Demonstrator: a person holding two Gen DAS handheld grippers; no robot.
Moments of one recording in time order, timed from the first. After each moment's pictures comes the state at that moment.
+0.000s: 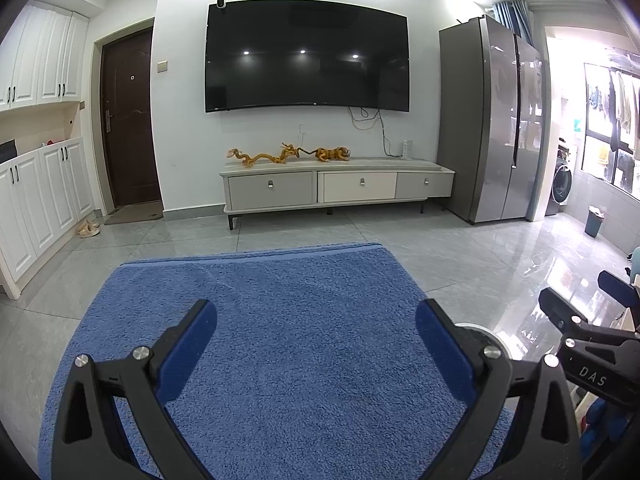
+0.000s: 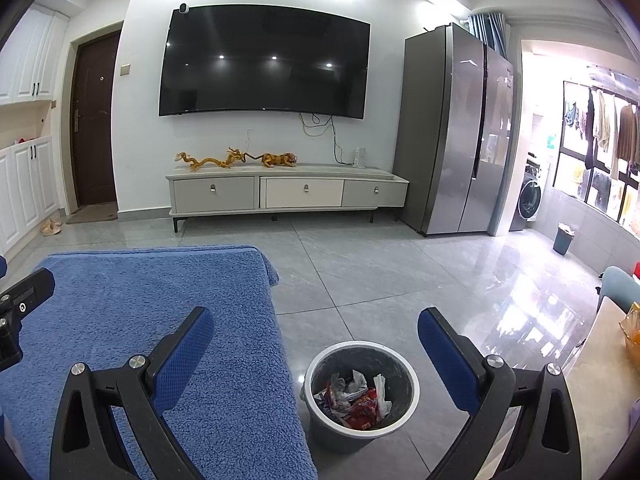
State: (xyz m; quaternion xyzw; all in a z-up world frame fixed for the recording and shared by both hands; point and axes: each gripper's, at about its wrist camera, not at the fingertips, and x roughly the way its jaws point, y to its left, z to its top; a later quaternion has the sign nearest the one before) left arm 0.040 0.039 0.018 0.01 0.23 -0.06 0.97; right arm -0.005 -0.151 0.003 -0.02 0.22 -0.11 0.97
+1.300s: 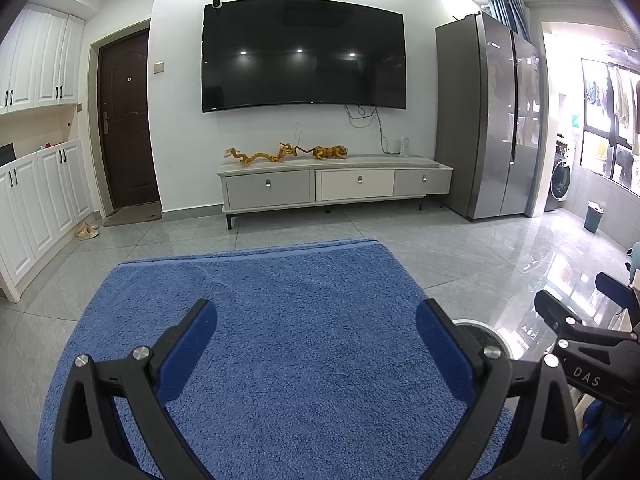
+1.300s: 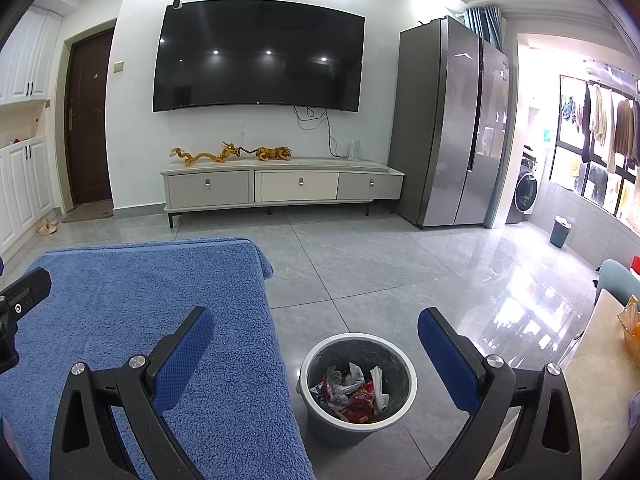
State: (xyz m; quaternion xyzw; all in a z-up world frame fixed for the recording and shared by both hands) left arm 0.045 0.036 0.017 0.02 0.23 -0.06 0.97; right arm -0.005 -0.152 -0.006 -0.02 0.23 -0.11 0.97
